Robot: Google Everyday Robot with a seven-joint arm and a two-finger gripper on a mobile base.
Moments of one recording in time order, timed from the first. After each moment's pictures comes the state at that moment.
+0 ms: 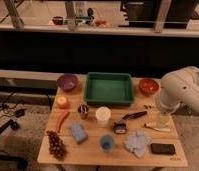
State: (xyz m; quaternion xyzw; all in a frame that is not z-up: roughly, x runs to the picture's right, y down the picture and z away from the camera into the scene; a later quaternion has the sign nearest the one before) arm 0.293 0.114 0.681 -0.28 0.02 0.03 0.96
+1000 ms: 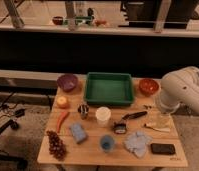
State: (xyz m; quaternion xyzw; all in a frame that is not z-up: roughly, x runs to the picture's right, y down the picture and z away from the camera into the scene) arm 0.289 0.116 0.679 -0.28 0.02 0.02 0.96
